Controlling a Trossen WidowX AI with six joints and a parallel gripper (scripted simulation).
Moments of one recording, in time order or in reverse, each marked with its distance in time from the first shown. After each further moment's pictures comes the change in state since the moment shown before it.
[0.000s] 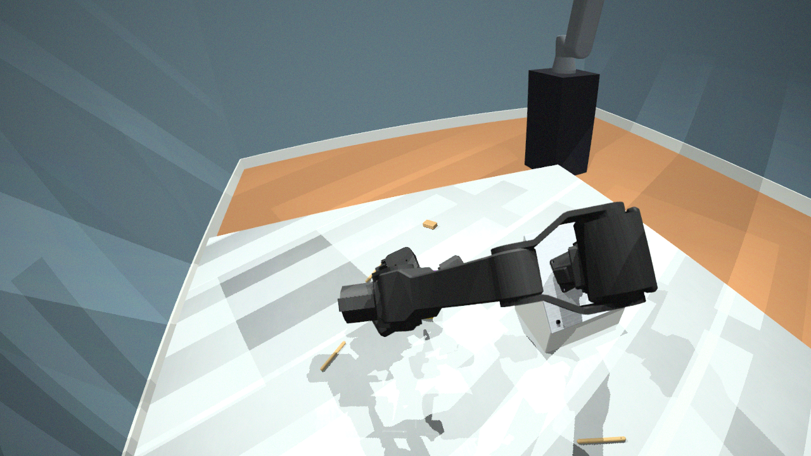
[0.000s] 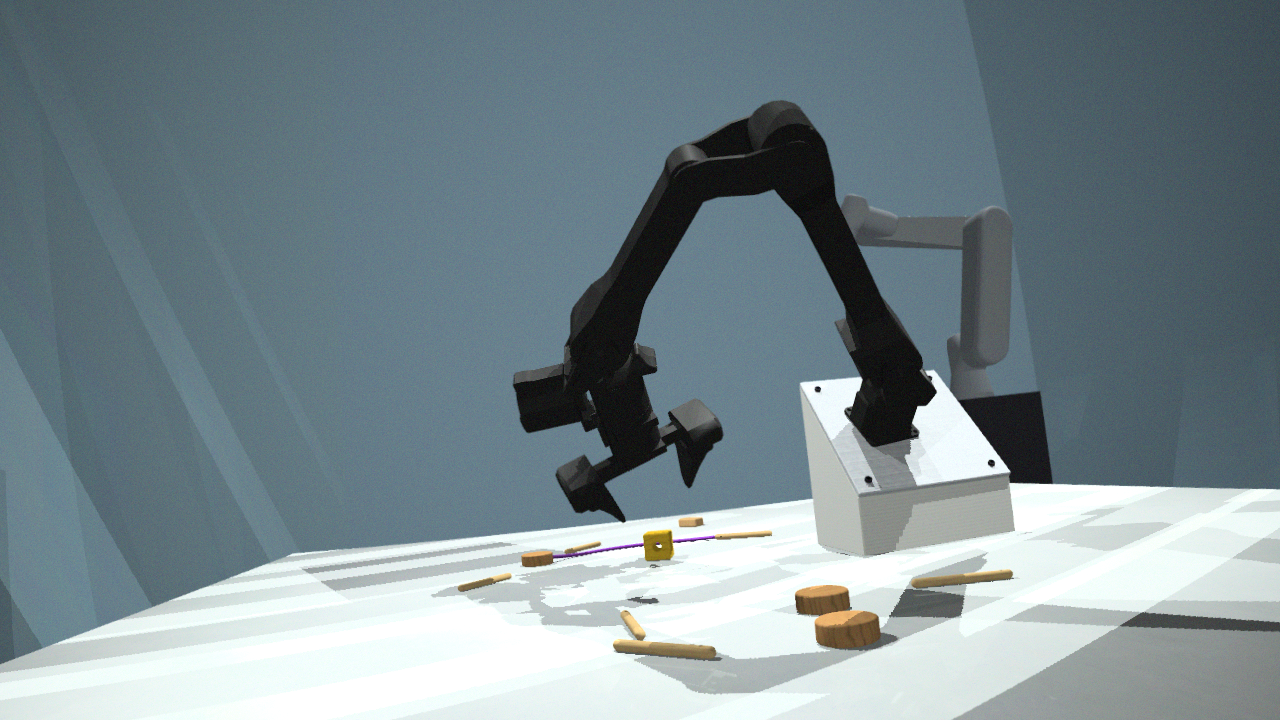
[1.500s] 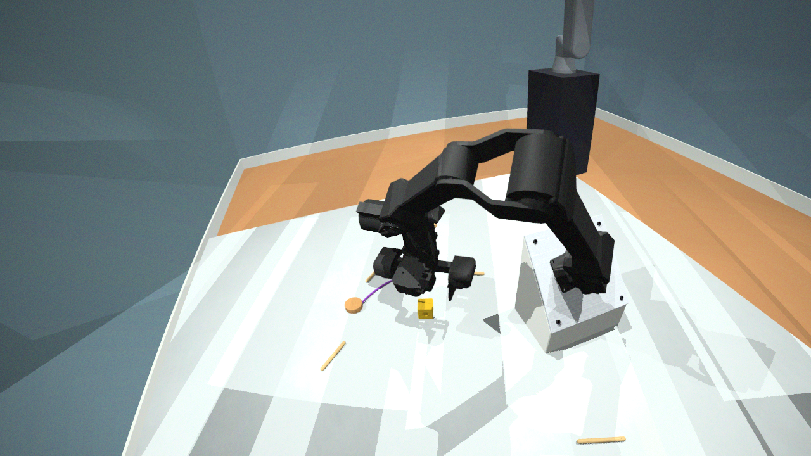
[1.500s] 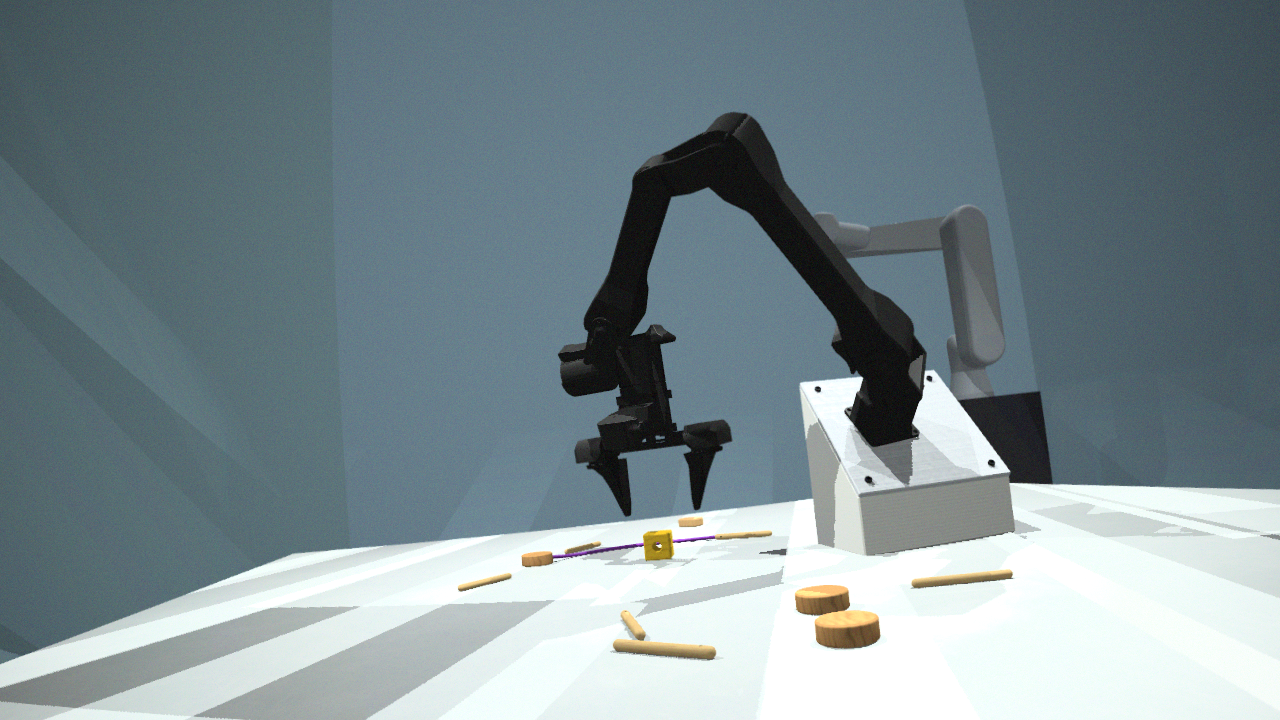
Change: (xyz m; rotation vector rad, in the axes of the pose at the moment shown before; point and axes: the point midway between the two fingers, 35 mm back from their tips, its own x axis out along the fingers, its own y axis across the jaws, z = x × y) arm 0.029 -0.015 0.022 -2.269 -0.108 0.896
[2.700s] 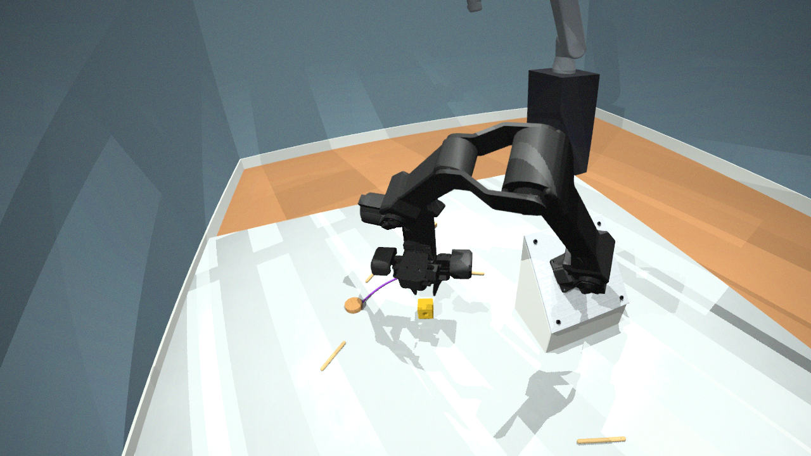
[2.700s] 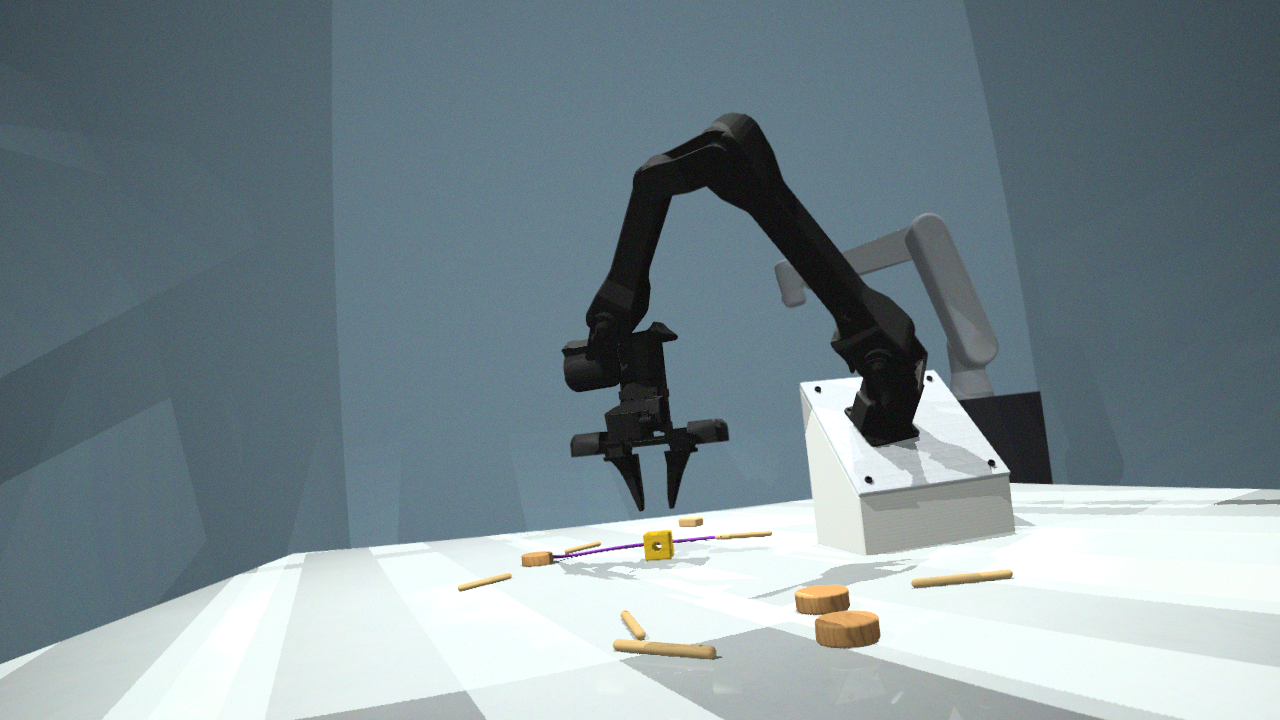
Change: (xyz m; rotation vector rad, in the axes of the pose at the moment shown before) arm -0.004 -0.006 -0.003 -0.163 -0.054 -0.027
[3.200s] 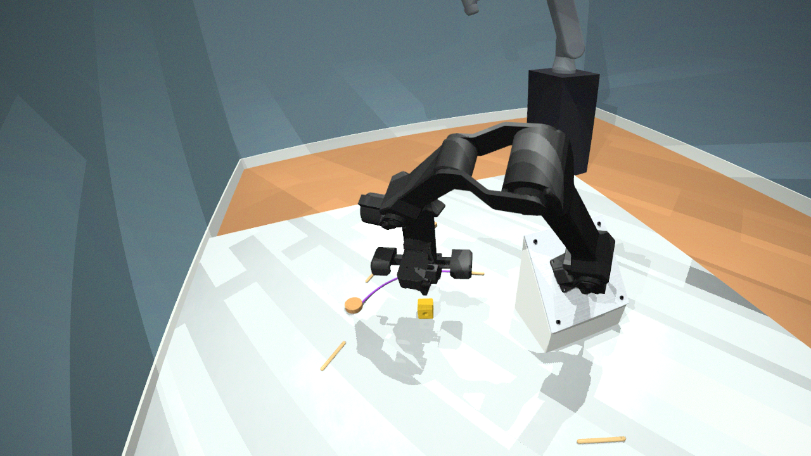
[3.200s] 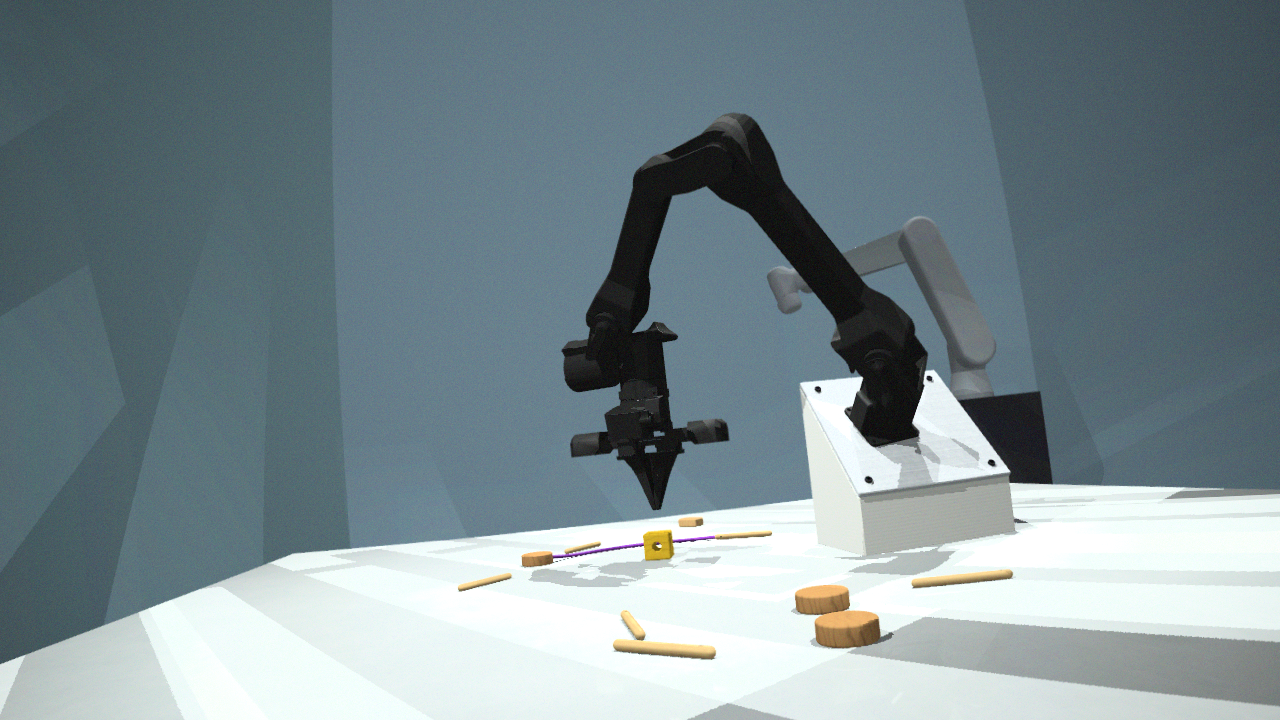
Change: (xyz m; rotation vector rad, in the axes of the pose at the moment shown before) arm 0.000 0.000 0.000 0.000 0.000 0.000
